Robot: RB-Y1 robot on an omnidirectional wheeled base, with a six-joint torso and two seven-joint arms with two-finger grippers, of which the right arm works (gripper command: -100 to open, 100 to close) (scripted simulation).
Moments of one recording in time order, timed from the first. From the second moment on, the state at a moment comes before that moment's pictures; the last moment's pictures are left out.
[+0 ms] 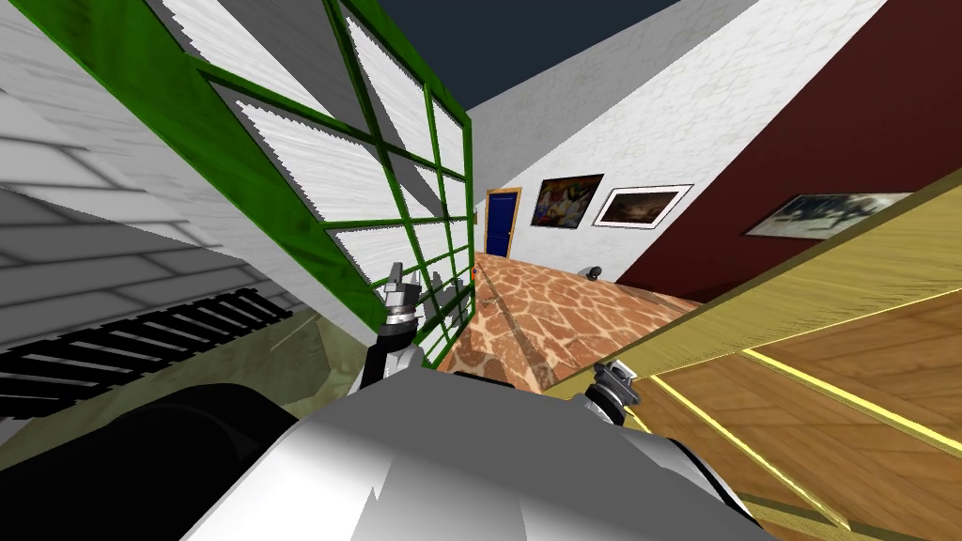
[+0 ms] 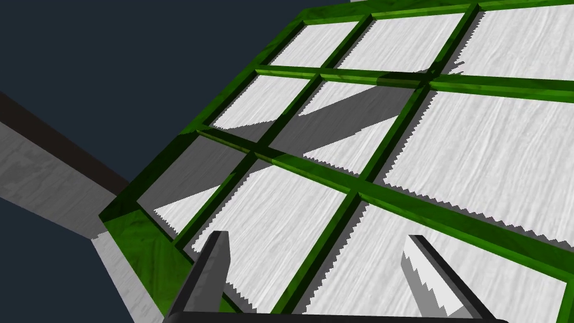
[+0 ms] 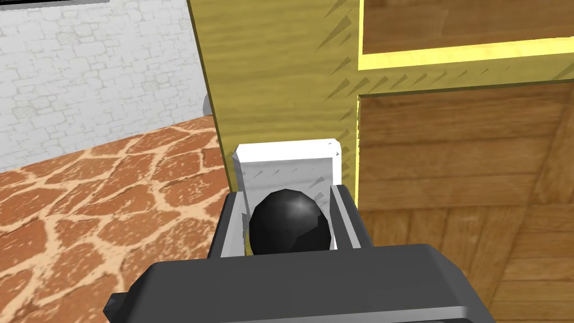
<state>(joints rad) -0.24 -0.35 -0.05 -0.14 2.17 1.11 1.63</state>
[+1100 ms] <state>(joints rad) -0.22 -0.37 -0.08 -0.13 2.10 1.11 1.64</state>
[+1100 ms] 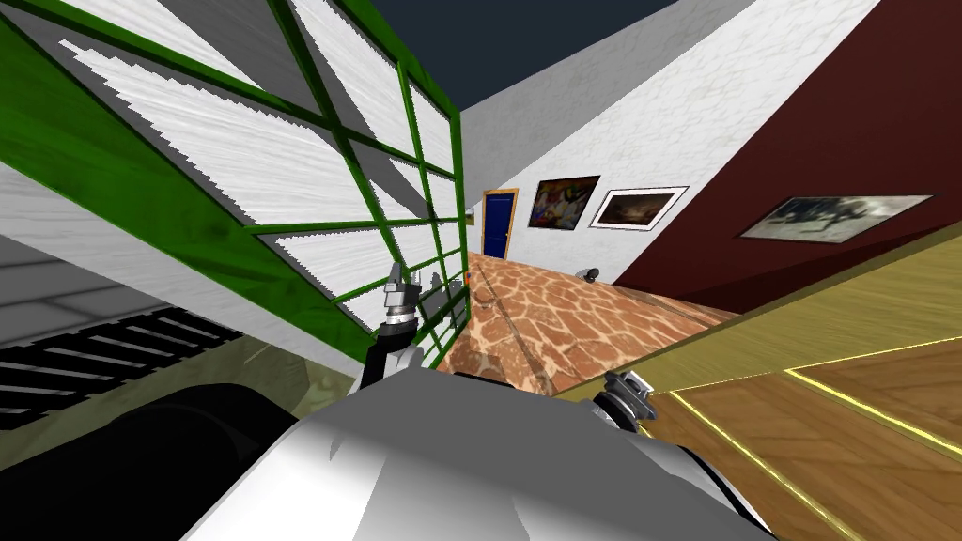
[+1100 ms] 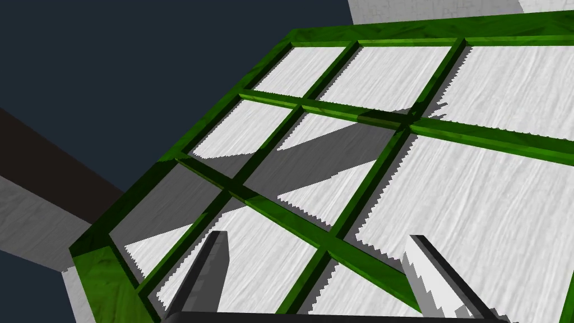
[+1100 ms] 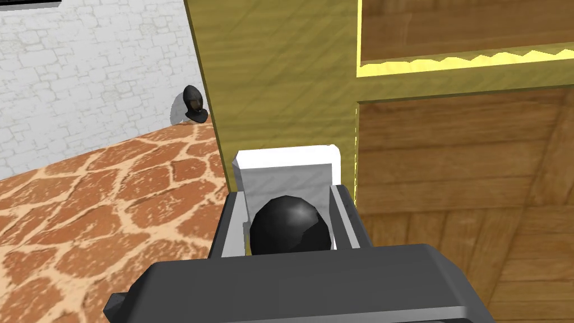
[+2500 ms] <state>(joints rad) -0.22 -0.41 -0.11 -0.01 2.03 1.12 1.63</state>
